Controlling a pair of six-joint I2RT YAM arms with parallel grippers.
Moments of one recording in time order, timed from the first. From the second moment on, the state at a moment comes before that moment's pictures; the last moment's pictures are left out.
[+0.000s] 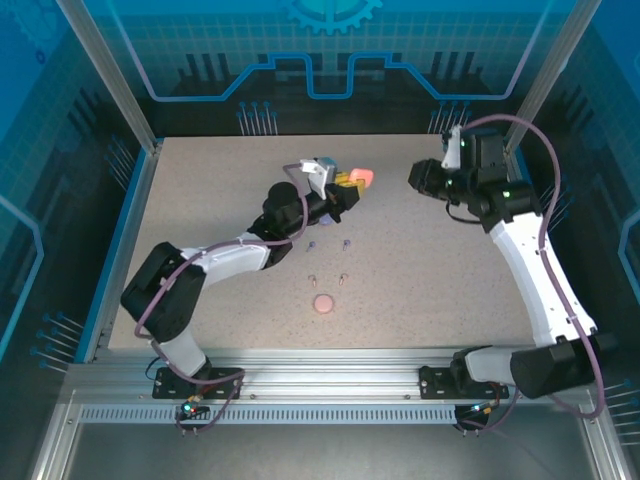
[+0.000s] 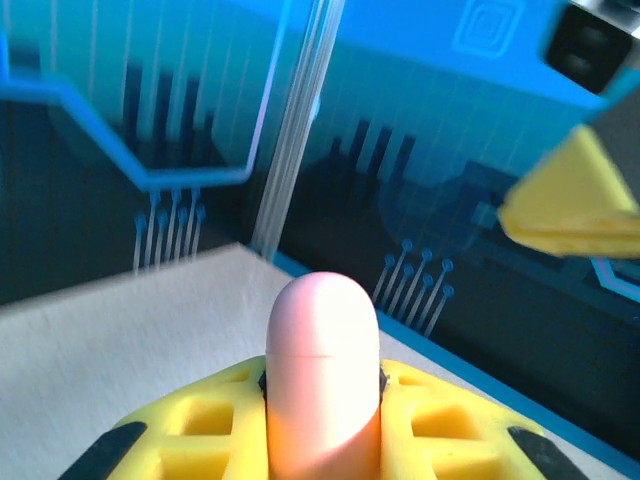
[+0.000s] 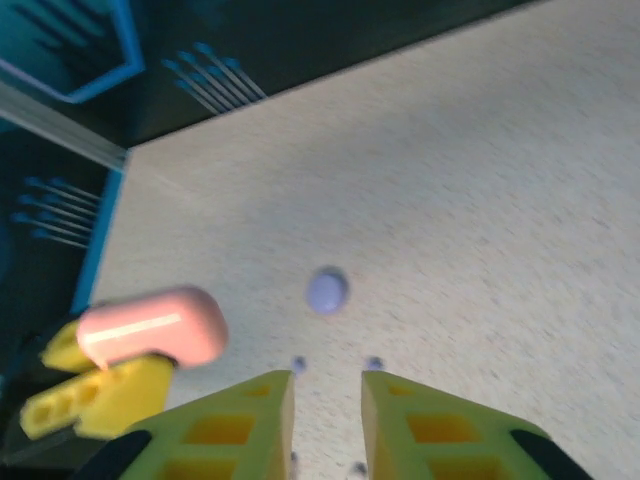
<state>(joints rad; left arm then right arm) -0.61 1.73 1.03 0.77 0.30 -0.38 0.19 1.27 1.39 -0.80 -0.21 0.52</state>
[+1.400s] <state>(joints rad) -0.77 2.61 2.13 -0.11 0.19 -1.18 -0.05 1.08 1.01 -0.75 -0.13 0.58</state>
